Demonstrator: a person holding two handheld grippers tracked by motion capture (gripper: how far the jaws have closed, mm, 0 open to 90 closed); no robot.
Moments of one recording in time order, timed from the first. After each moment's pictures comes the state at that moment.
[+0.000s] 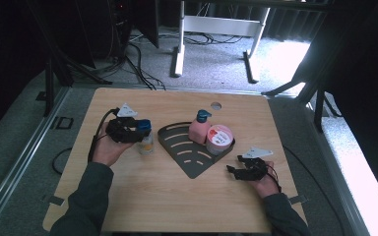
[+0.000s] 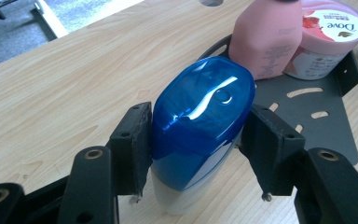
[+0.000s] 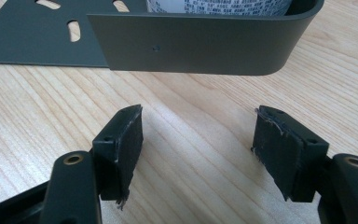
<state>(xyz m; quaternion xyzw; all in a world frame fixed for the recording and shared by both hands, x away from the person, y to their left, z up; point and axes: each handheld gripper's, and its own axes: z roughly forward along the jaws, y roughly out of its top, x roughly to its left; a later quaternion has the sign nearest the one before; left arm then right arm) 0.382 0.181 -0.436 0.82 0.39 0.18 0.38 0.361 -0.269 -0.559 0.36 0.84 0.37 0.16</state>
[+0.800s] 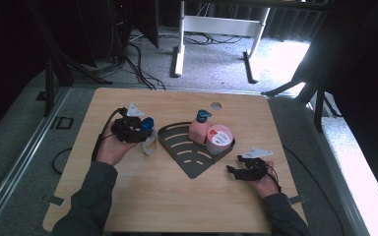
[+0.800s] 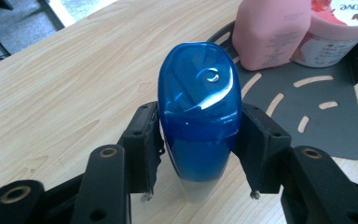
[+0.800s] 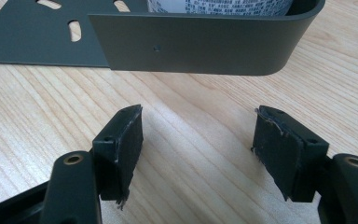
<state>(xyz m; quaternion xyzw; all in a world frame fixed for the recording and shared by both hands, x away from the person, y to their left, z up) 0.384 0.165 -0.430 0.84 0.40 0.19 0.33 0.360 -0.269 -0.559 0.36 0.84 0.37 0.16</state>
